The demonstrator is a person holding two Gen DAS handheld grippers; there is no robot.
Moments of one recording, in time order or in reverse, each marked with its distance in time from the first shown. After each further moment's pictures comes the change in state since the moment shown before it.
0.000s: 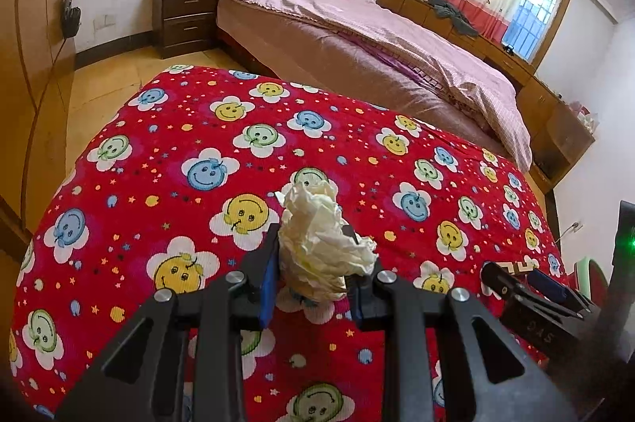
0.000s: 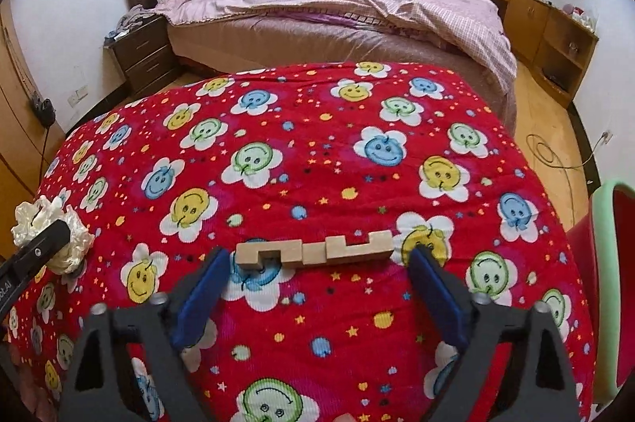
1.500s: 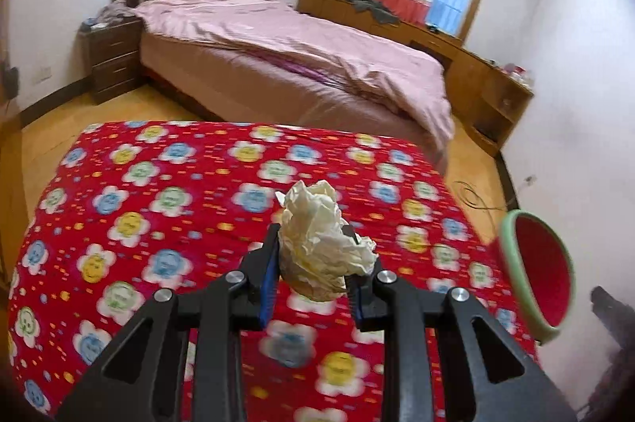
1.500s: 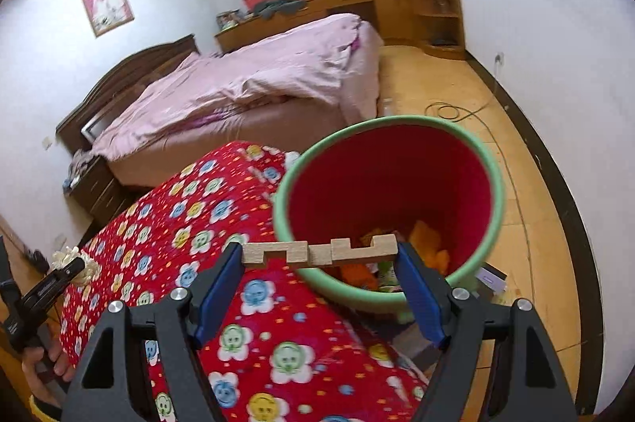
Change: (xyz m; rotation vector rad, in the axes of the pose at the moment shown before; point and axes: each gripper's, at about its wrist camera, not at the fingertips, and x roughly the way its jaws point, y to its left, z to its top) left arm -0.064 -0.106 -0.016 0.211 -0.026 -0.204; right arm -0.207 -0.230 -0.119 0.471 -0.238 -0.087
